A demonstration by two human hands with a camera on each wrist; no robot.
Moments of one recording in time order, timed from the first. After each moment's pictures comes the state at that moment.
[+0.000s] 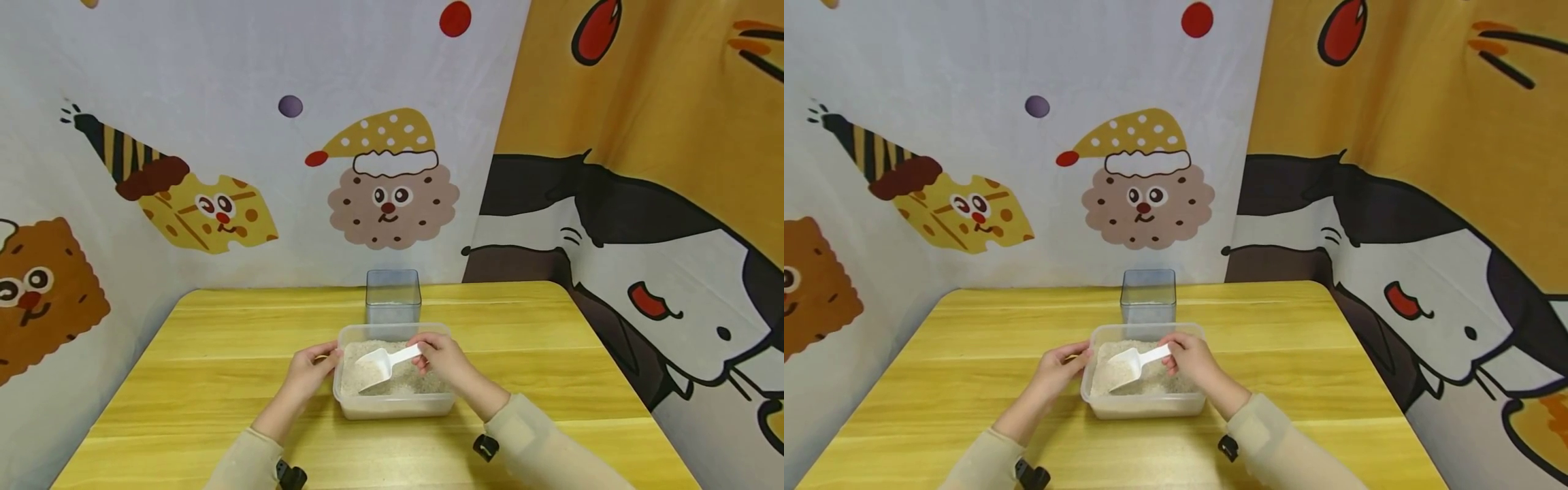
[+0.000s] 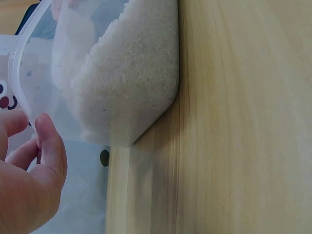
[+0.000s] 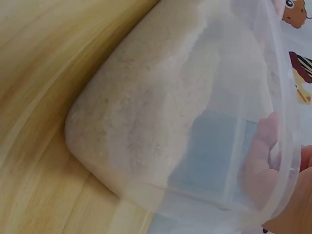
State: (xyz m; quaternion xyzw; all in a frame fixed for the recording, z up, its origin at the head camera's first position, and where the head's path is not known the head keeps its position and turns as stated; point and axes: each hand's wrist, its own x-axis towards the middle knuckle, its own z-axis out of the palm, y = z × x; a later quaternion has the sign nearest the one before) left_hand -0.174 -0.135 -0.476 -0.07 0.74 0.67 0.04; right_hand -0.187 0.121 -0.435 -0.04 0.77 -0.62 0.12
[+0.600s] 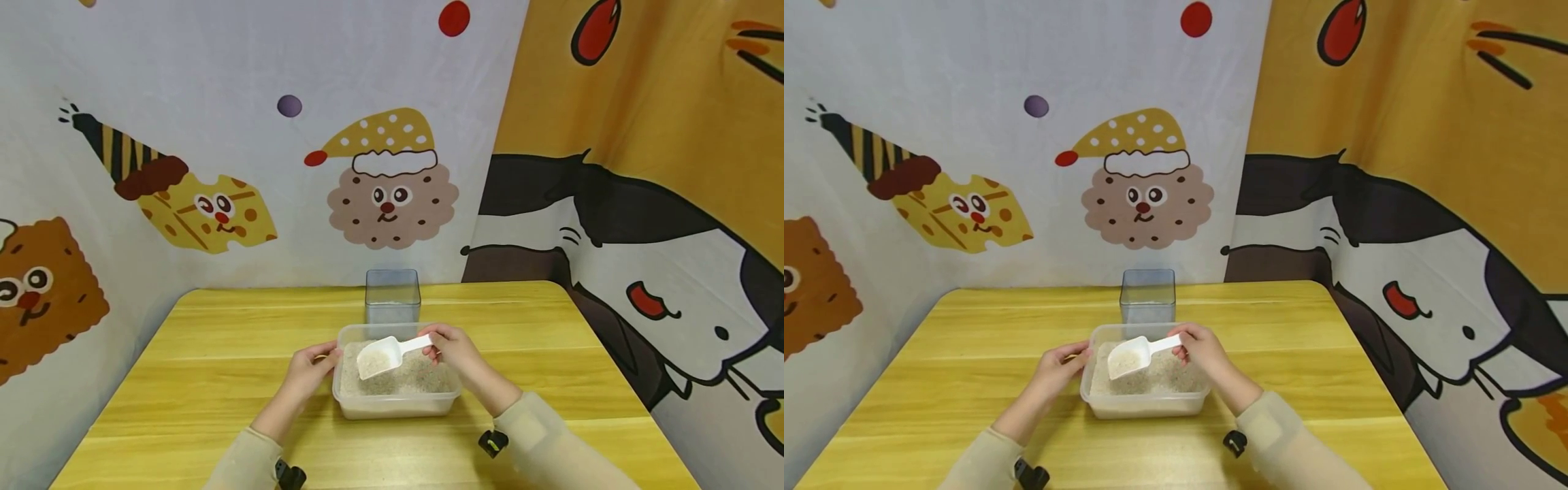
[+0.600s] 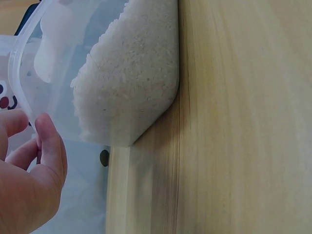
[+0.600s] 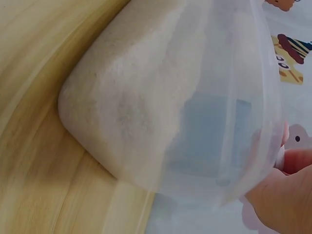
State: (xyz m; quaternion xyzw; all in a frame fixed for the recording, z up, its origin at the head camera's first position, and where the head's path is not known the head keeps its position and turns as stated) left_hand -0.173 -0.135 -0.474 -0.07 0.73 0.68 0.04; right_hand -0.192 0.137 -0.424 0.00 0.75 -0.65 0.12
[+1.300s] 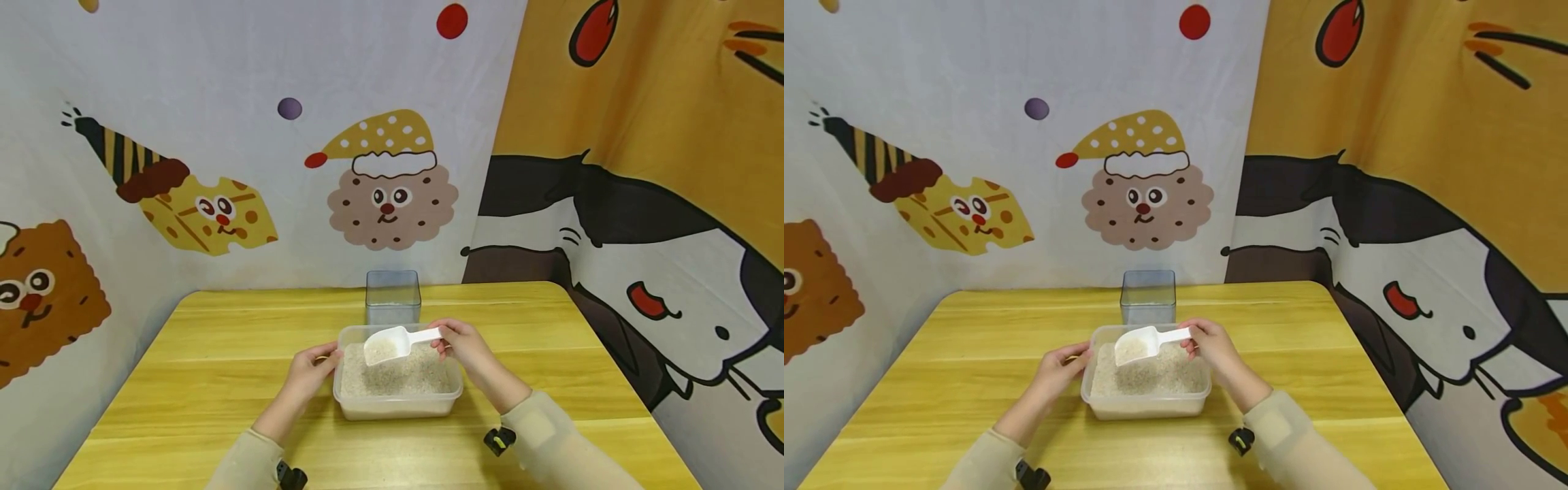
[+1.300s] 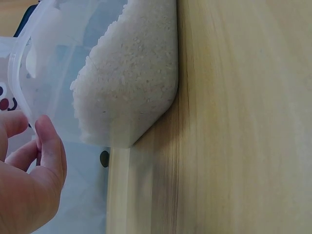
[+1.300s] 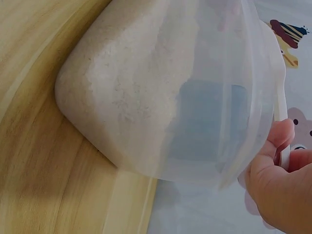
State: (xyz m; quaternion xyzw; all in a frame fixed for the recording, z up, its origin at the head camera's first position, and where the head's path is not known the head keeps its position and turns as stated) left_hand -0.173 -0.133 -0.477 -0.07 0.74 0.67 0.03; right_hand -0.198 0.152 -0.422 0.03 0.73 -0.67 0.11
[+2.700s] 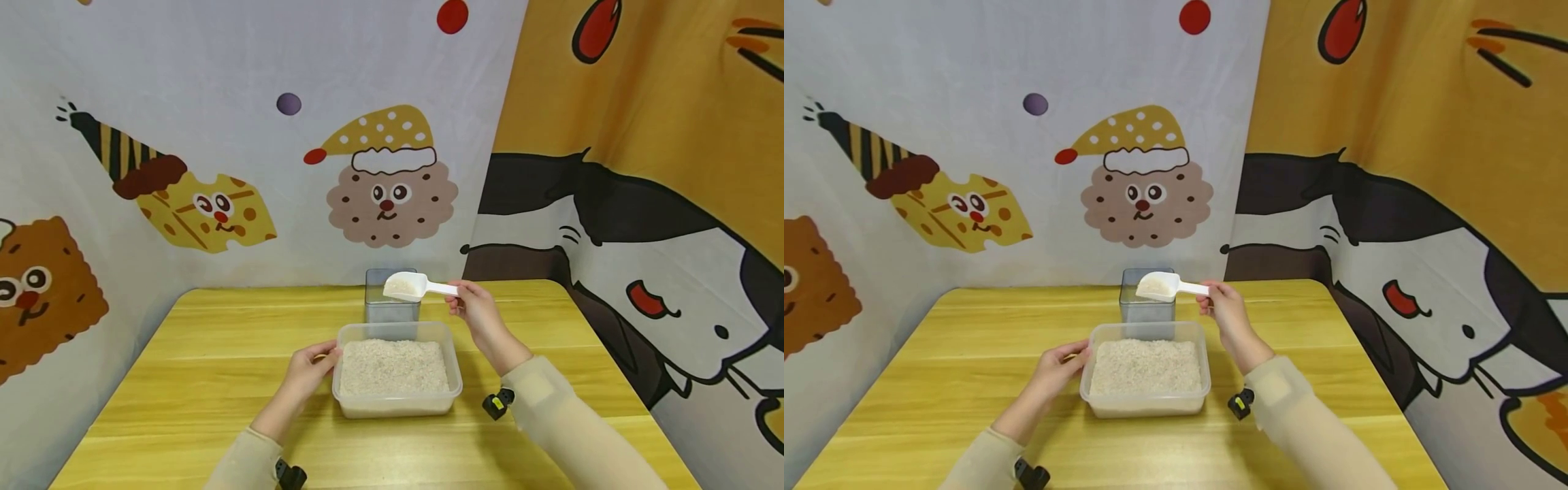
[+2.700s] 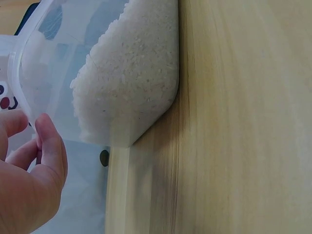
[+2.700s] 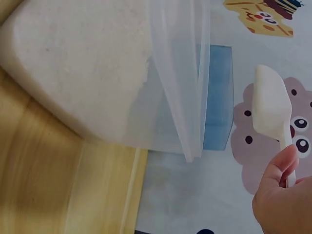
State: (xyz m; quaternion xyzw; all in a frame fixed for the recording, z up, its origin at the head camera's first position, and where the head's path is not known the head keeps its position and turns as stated) left_hand -0.172 -0.133 -0.472 -0.08 0.74 0.67 0.04; right_hand -0.241 0.168 -0.392 0.08 0.66 -0.74 0.03
